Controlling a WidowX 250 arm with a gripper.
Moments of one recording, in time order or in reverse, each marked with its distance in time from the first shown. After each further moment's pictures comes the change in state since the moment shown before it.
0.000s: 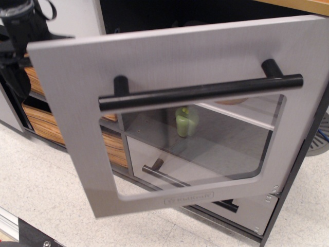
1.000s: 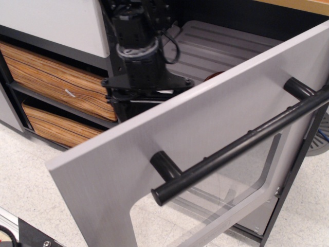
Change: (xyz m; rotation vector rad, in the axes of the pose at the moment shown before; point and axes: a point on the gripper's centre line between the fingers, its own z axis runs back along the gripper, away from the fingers) arm -0.047 -0.122 -0.022 -0.088 0.009 -0.206
